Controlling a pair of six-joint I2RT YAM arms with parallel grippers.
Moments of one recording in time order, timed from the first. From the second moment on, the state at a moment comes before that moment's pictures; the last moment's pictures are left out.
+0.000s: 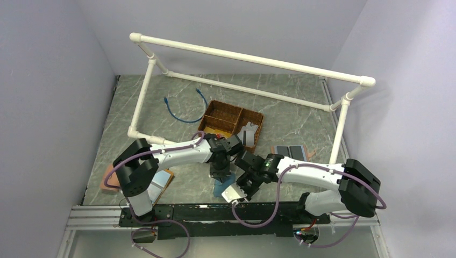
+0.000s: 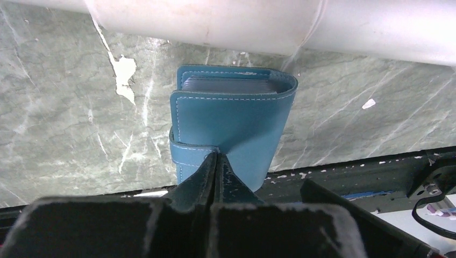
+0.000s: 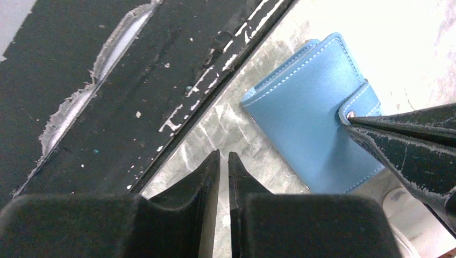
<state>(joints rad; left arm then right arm) -1.06 1.73 1.20 -0.86 -0.03 -0.98 1.07 1.30 0.71 -0.61 -0.54 -1.15</state>
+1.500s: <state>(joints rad) -0.91 1.36 0.79 -0.62 0.05 -0.92 1.20 1.47 0.66 -0.10 -0.17 -0.92</state>
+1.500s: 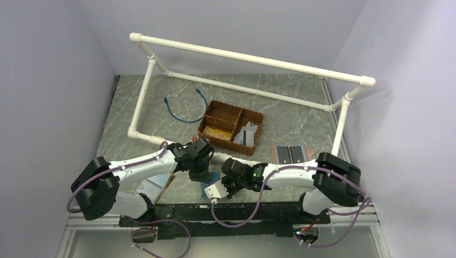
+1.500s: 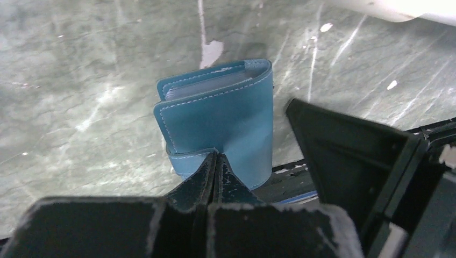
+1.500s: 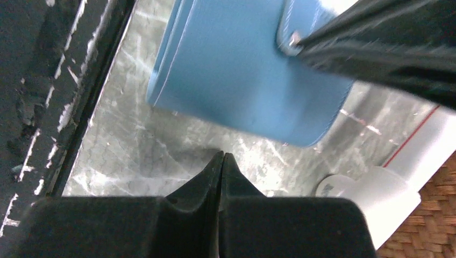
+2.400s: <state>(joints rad) -0.88 1.28 0.75 -0.66 0.07 -0.93 1.29 1.55 0.80 -0.09 -0.18 -0.82</state>
